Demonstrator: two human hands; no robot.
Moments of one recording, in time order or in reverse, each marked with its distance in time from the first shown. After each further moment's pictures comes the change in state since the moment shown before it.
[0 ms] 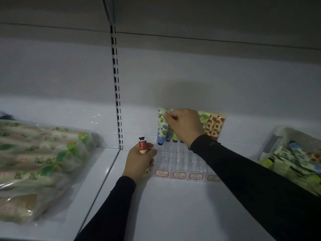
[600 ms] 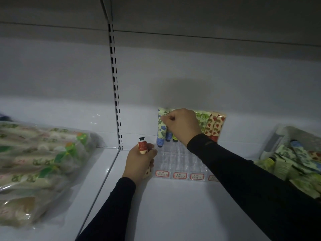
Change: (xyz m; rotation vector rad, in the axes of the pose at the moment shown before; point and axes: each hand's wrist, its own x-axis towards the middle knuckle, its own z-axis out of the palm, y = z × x) left_hand -0.004 0.005 0.002 0.025 0.003 0.017; right_hand 0.005 0.001 0.009 -0.036 -0.025 0.027
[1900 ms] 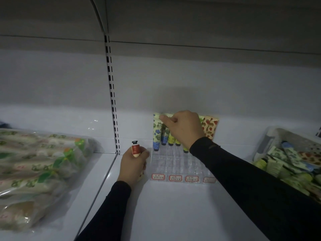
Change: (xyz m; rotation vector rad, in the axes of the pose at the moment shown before) left_hand 0.001 -0.001 -0.006 0.042 0.029 0.049; right_hand -0.009 -0.004 -0.029 -0.080 0.043 -0.001
